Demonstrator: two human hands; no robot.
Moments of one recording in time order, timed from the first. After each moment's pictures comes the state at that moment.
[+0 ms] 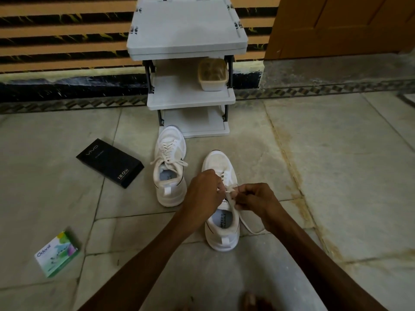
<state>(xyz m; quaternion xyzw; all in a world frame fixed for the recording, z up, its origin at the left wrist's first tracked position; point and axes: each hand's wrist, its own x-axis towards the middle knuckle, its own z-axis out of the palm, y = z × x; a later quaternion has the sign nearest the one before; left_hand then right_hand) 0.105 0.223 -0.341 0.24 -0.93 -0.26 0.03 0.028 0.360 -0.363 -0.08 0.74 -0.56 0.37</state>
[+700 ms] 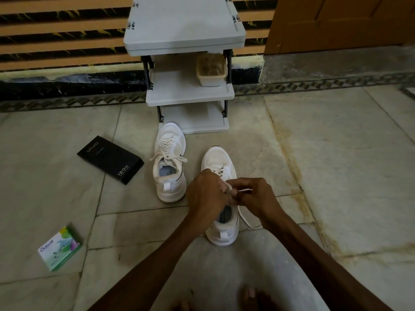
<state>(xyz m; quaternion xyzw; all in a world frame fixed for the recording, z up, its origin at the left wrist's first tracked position) 0.109 0.247 -0.336 0.35 -0.90 -0.27 0.03 0.038 0.360 -0.357 -0.17 0.77 -0.53 0.30</state>
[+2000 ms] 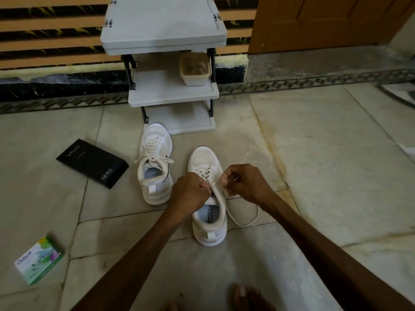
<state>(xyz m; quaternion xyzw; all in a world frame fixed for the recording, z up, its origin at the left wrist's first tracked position) 0.106 0.225 -0.340 0.34 -0.86 -0.38 -0.08 -0.002 0.360 -0.350 -0.28 0.83 -0.40 0.28</state>
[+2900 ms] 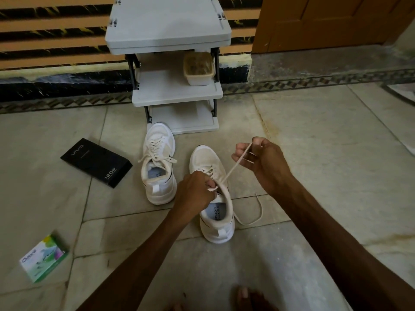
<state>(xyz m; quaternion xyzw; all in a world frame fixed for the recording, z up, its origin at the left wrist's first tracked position) 0.106 0.226 -0.342 0.31 -0.88 -0.36 -0.05 -0.019 0.348 -0.313 0.01 0.58 -0.76 0.29</state>
